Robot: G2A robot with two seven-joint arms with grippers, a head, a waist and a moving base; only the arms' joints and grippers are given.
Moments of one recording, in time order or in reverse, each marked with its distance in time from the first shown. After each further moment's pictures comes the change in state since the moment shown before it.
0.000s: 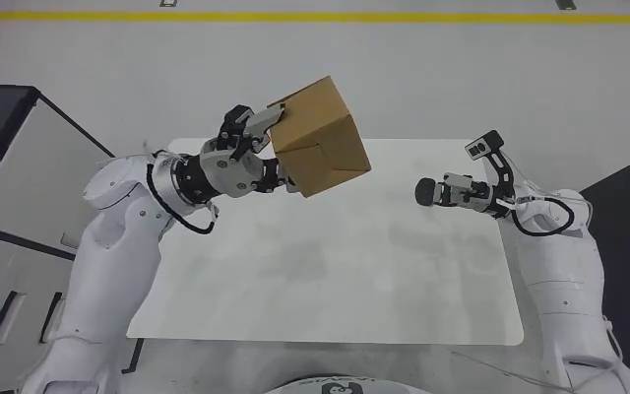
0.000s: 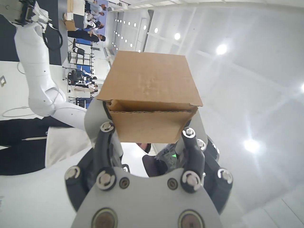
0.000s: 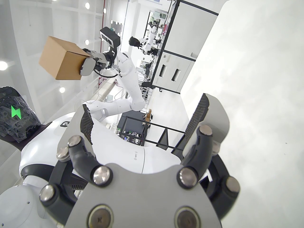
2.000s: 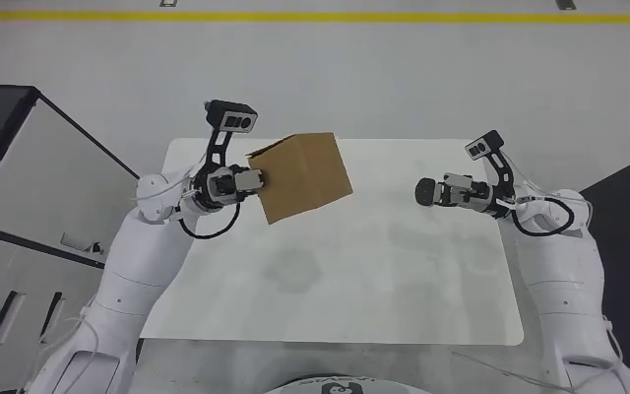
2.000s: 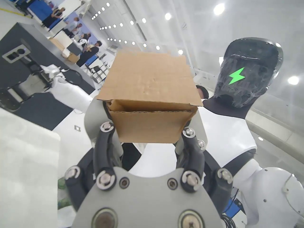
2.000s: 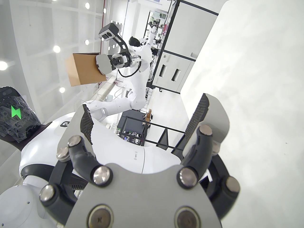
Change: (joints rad) left arm -0.078 -0.053 0.164 0.378 0.155 -1.053 -0.478; right arm 0.000 0.000 0.000 0.000 0.000 0.000 0.000
